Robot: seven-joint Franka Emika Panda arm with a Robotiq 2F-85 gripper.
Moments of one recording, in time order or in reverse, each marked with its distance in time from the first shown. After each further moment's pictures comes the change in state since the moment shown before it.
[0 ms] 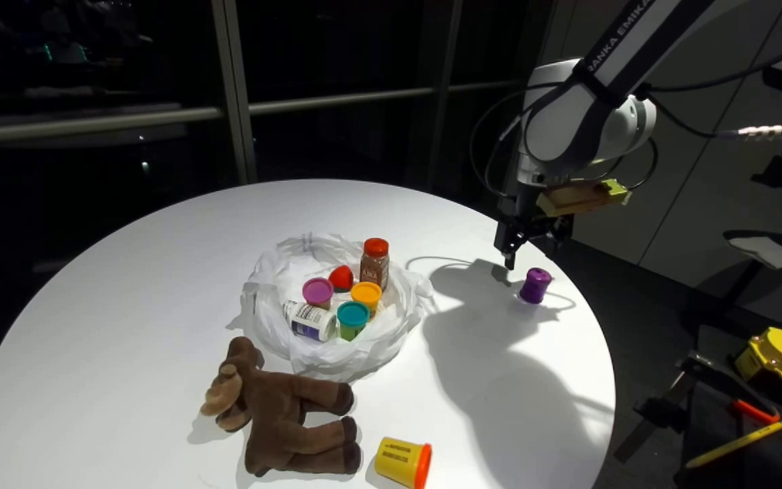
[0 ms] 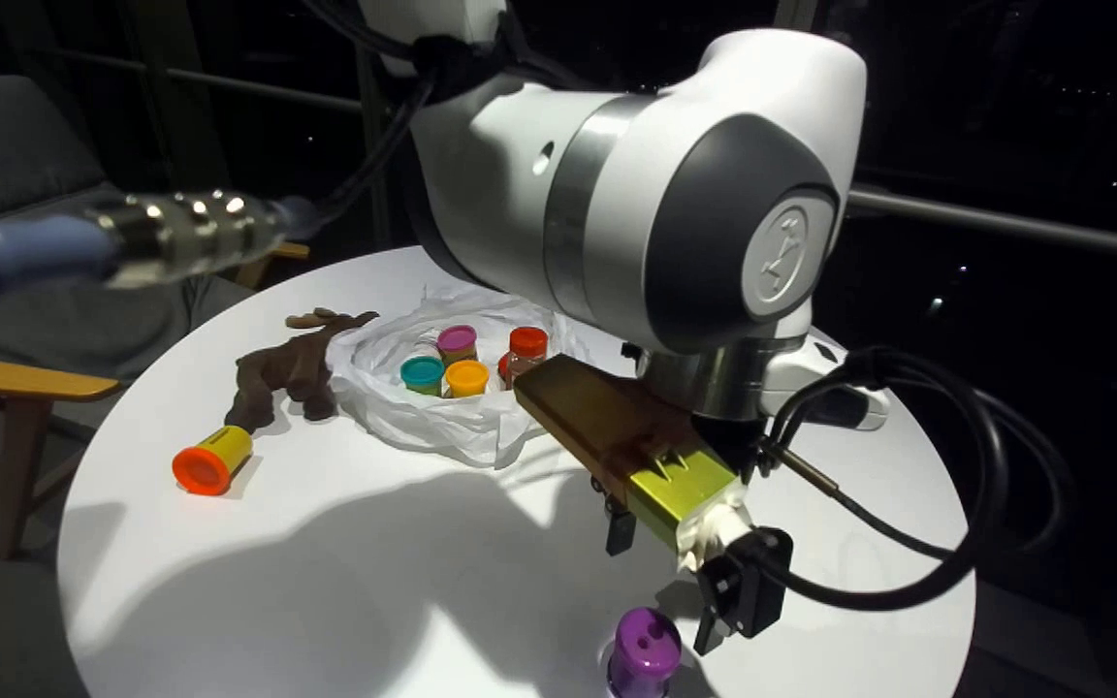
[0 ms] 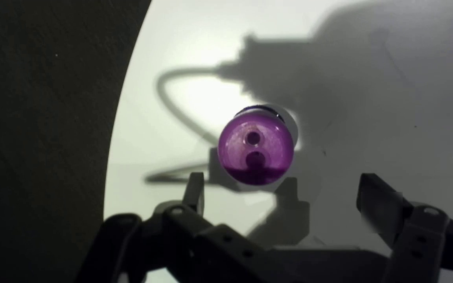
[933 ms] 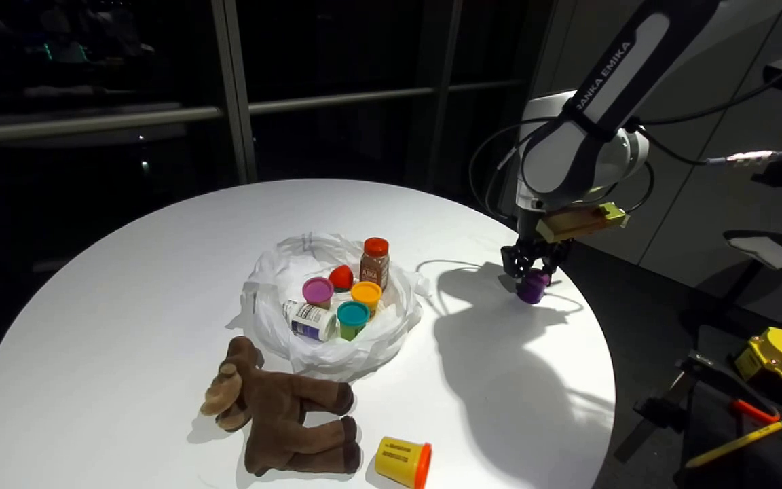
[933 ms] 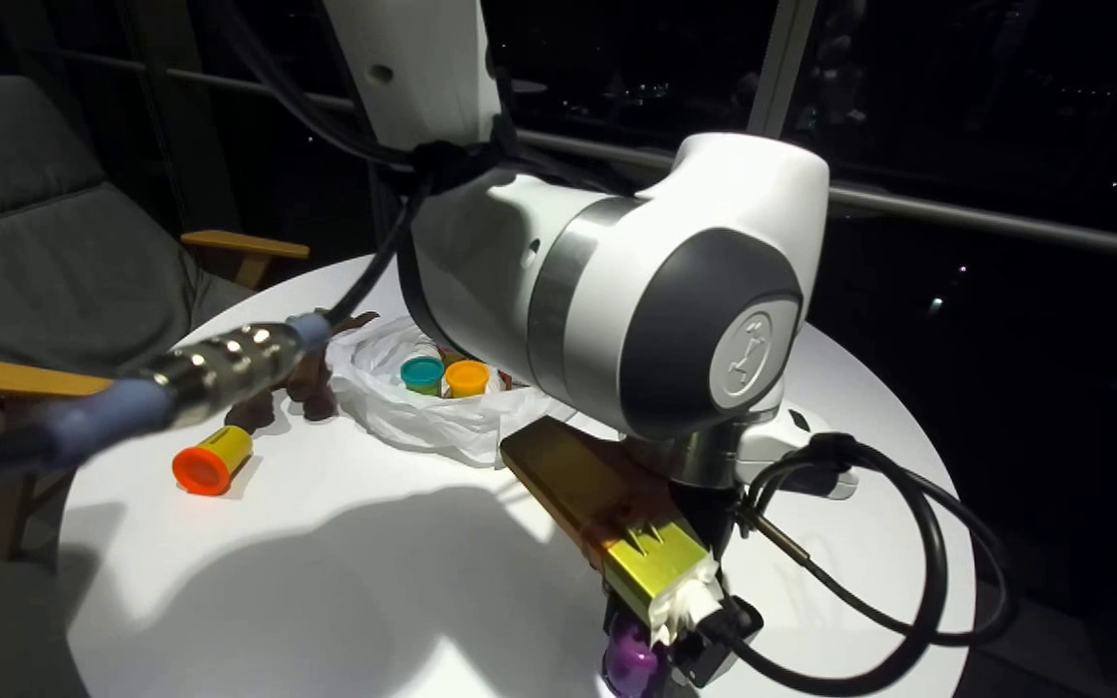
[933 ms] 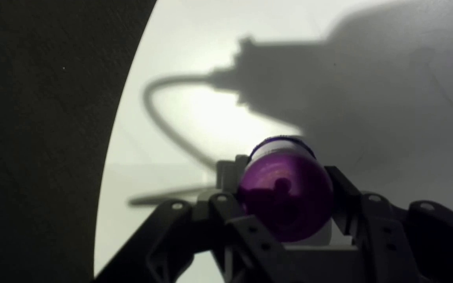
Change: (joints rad) arm 0.008 0.085 -0.009 0.007 0.000 0.038 0.010
